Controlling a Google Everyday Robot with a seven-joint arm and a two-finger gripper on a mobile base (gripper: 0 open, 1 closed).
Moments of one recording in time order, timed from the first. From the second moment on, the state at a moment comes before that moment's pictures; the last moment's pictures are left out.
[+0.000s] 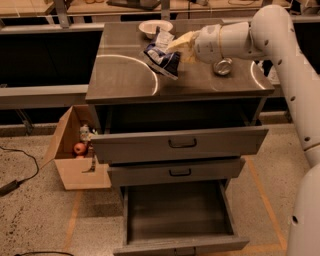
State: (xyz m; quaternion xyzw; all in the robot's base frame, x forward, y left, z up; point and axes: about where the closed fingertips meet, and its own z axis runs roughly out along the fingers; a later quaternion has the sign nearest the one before) arm 0.739 -0.051 0.935 -0.81 0.07 -0.18 0.56
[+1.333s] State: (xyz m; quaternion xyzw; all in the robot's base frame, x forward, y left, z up) arm 0.749 -0.069 0.945 -0.82 0.09 -0.23 0.52
